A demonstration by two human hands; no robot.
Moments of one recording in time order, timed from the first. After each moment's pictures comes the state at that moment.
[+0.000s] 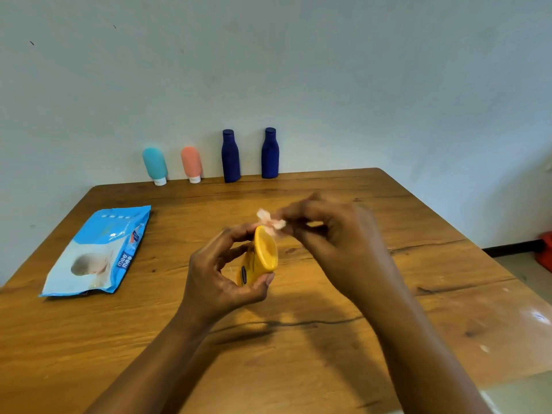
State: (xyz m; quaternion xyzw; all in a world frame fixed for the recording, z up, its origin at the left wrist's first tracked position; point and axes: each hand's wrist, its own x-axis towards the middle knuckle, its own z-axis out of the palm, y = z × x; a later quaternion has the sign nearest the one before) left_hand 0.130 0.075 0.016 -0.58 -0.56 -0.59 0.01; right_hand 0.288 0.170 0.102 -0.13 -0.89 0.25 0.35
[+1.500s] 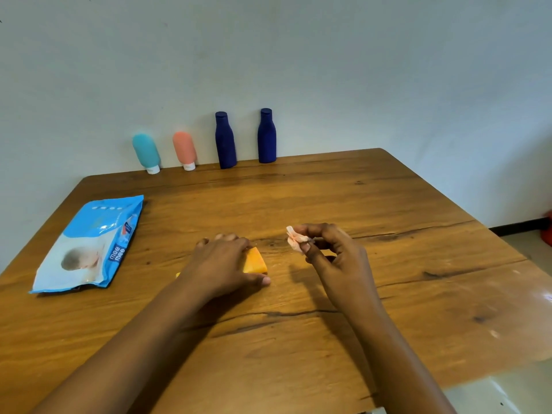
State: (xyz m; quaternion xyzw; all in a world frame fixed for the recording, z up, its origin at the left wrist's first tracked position) left_hand 0.097 0.112 -0.001 -0.51 -0.85 0.01 -0.07; right_hand 0.280 0.195 -0.003 -0.25 -0.76 0.46 0.40
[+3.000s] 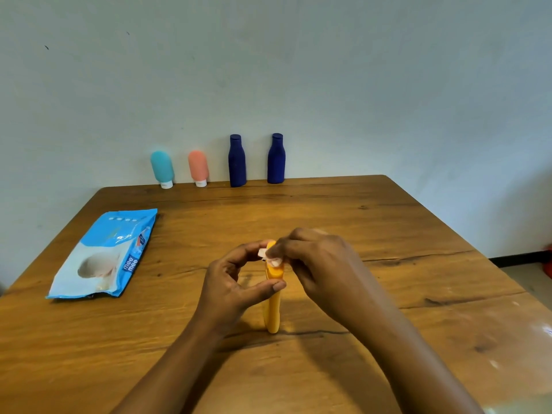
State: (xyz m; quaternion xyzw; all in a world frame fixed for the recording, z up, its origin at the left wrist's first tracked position) left_hand 0.134 0.083 0.003 -0.47 -0.57 -0.65 -0.17; right_hand 0.273 0.173 0.082 -0.10 -0.96 0.13 0.22
